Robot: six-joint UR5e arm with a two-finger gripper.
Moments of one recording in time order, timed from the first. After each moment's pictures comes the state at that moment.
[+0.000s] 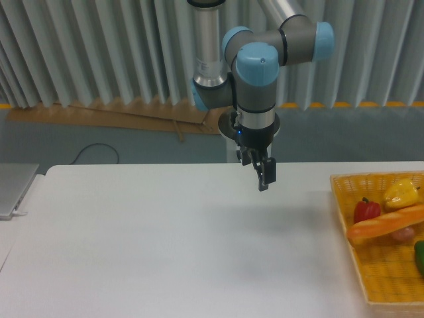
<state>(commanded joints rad) 2.39 -1.69 -1.53 -1.45 1.56 1.40</state>
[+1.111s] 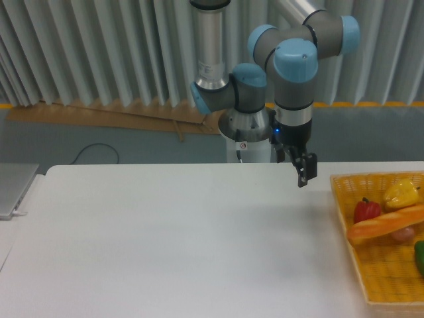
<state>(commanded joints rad) 2.54 -1.70 -1.52 -1.46 1.62 1.47</state>
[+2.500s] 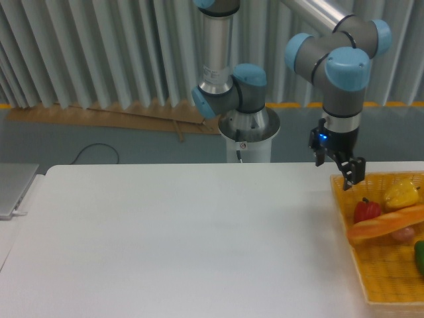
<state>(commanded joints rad) 2.70 -1.80 -1.50 -1.40 1.65 1.55</state>
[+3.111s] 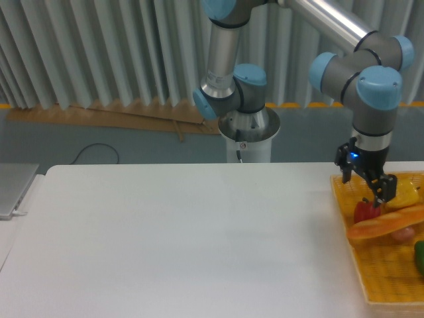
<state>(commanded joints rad) 2.74 -1.92 -1.41 -1.27 1.64 1.58</state>
